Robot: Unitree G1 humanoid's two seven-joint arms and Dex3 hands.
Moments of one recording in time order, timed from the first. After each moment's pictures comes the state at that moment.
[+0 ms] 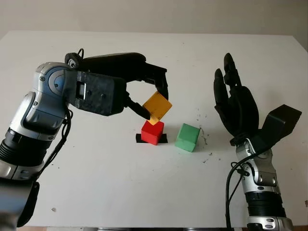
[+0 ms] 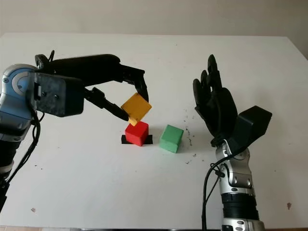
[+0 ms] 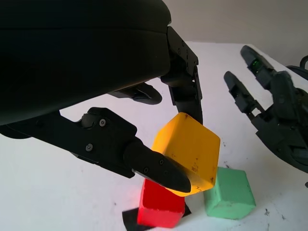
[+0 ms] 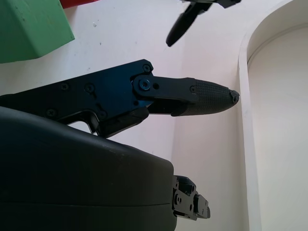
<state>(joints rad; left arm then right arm) -0.78 0.62 -0.20 -0.02 0.22 0.03 -0.82 -0.34 -0.18 -0.16 0.20 0.23 -0.07 0.25</state>
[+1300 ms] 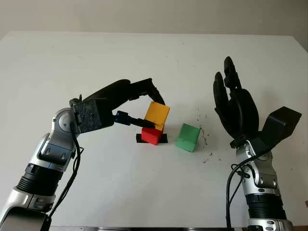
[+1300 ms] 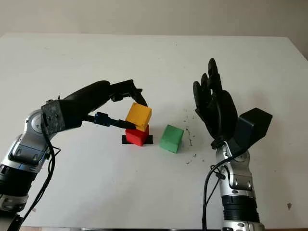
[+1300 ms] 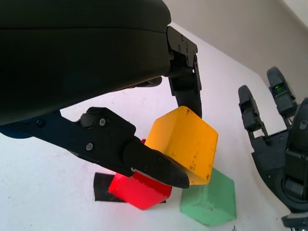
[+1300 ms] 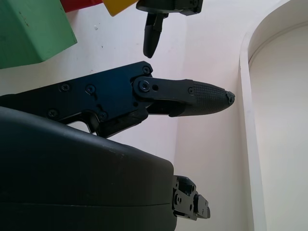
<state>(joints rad) -0.55 0.49 -0.15 0.08 0.13 0.00 -0.63 -0.33 -0.18 -0.16 0.18 0.24 -0.05 0.25</state>
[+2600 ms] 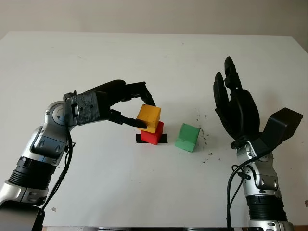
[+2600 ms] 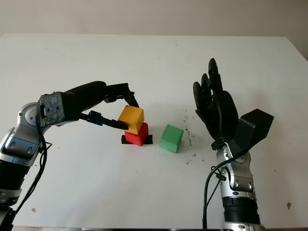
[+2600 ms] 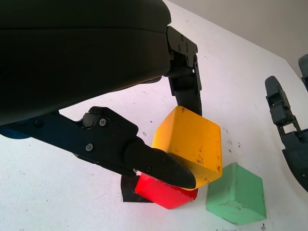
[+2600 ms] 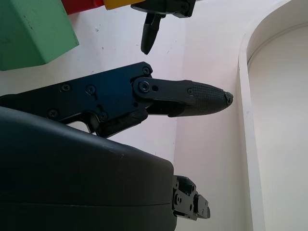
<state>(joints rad) -0.60 0.54 -0.15 0.11 0.16 0.04 -0.69 -0.32 -0.18 -0.16 0.17 0.24 -0.05 0.26</state>
